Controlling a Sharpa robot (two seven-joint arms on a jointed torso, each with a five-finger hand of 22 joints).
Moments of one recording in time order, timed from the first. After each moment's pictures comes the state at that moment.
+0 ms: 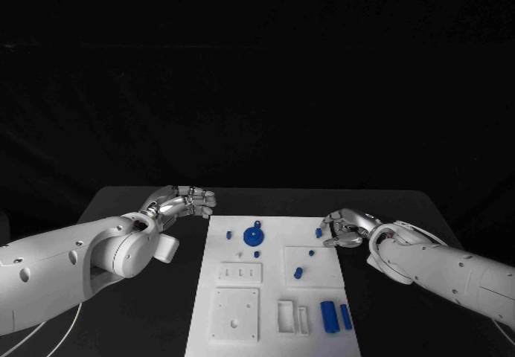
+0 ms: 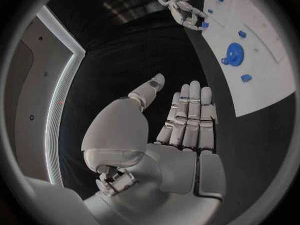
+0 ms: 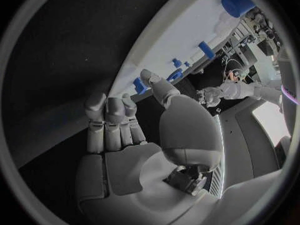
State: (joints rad) left arm 1.32 -0.85 -0.12 1.40 -0.13 -0.25 0.27; left_hand 1.12 -0.10 0.48 -0.27 0.07 0.74 0.19 0.41 0.38 1.09 0.15 0.18 0.09 0.91 0.10 0.56 0.52 0.04 0.74 0.01 0.44 1.31; right arm 1.13 -0.67 -0.06 0.92 -1.20 -0.35 0.21; right_hand 1.09 -0.19 0.47 -0.29 0.34 0.80 0.16 0.25 0.42 1.04 0.06 1.18 1.19 1.29 -0.06 1.24 1.00 0.14 1.17 -0.08 1.13 1.31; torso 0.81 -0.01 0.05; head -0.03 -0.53
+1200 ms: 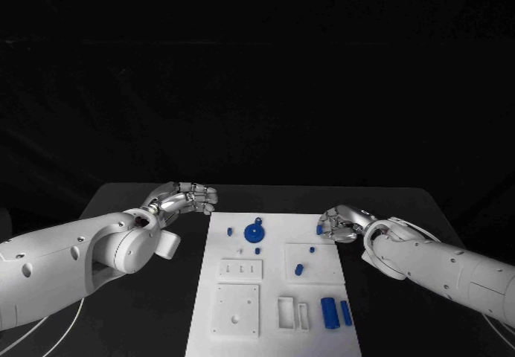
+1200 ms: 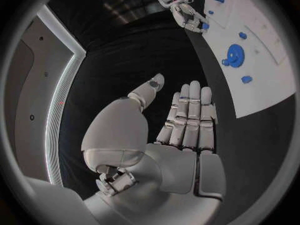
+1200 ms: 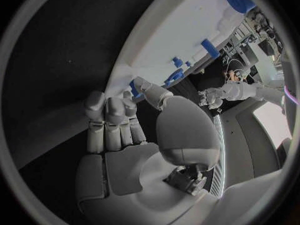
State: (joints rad) left arm 1.32 -0.85 -0.12 1.40 -0.14 -0.25 0.27; left_hand 1.12 -0.10 0.48 -0.27 0.07 0.74 0.19 0.41 0.38 1.09 0.15 0.18 0.09 0.91 0.10 0.56 0.52 0.04 0.74 0.01 0.44 1.31; right arm 1.13 -0.64 -0.06 0.90 -1.20 -0.35 0.19; right_hand 1.11 -0.14 0.66 -0.22 0.06 0.87 0.14 0.29 0.43 1.04 0.04 1.18 1.18 1.30 -0.07 1.23 1.01 0.14 1.16 -0.08 1.13 1.31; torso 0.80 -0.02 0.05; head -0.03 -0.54
